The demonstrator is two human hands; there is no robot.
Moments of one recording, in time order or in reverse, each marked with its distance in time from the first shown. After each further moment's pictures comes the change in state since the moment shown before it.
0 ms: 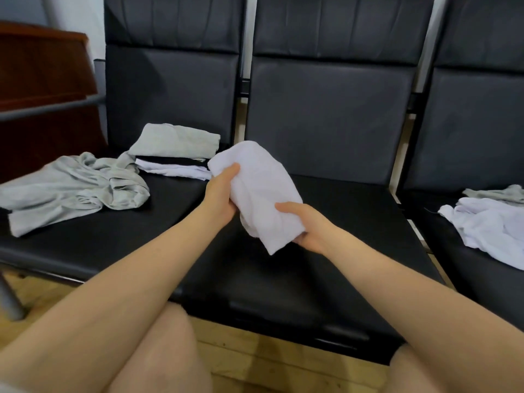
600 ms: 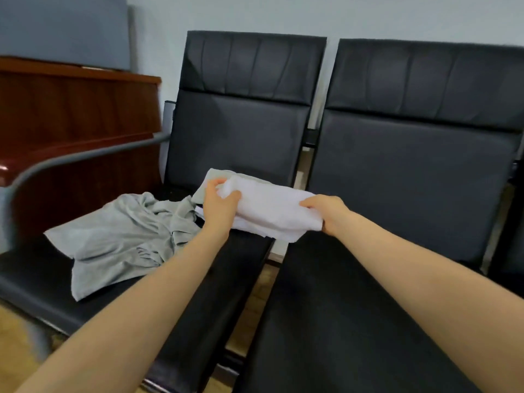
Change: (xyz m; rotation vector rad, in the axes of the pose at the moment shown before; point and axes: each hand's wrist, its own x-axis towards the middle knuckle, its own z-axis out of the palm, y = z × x) left_hand 0.104 0.124 -0.099 0.529 0.339 0.487; right_hand 0.130 -0.114 0.147 -0.358 0.321 -0.144
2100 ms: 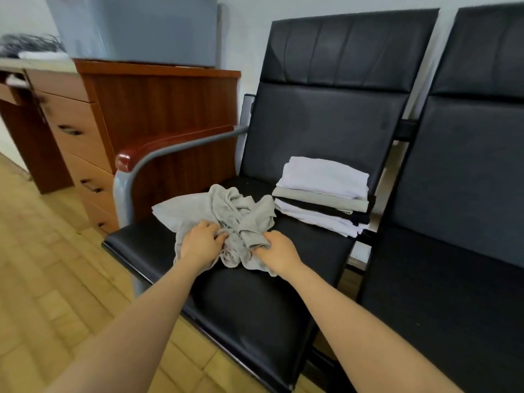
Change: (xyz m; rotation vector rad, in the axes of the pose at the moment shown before) left_hand 0.034 -0.096 -0.223 1.188 -0.099 0.066; right_hand -0.039 0.106 0.237 -0.735 -0.449 -0.612
